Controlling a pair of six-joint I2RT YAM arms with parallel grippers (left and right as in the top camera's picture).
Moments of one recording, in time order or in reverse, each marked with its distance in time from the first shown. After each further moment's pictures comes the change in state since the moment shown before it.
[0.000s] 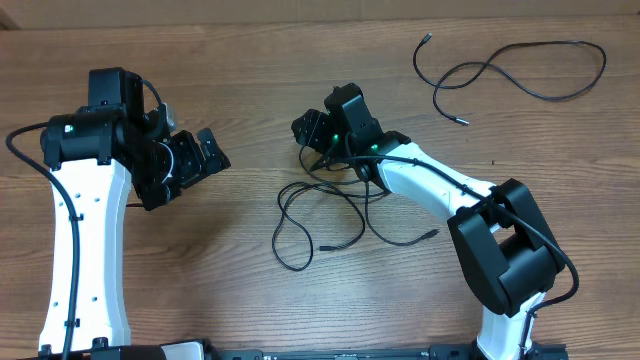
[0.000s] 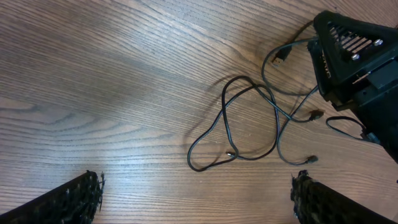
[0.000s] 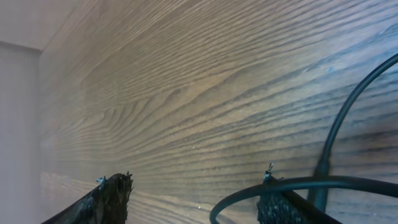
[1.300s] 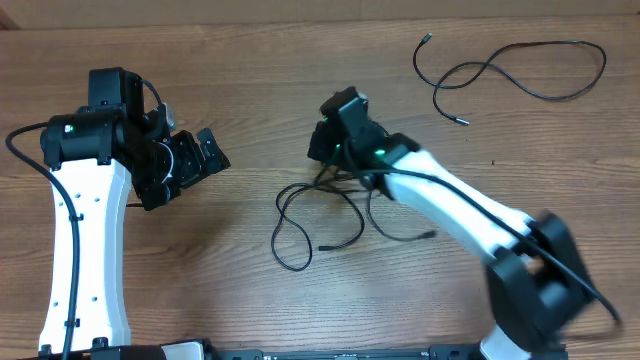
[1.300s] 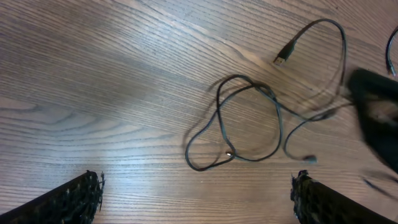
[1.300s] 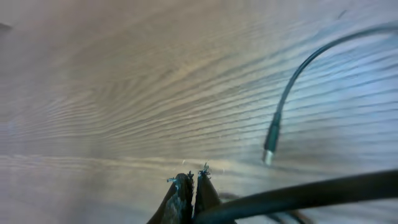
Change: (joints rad) left arm 0.000 0.000 0.000 0.000 -0.003 0.000; right arm 0.050 -0.221 0.006 -0.311 0.130 -0.113
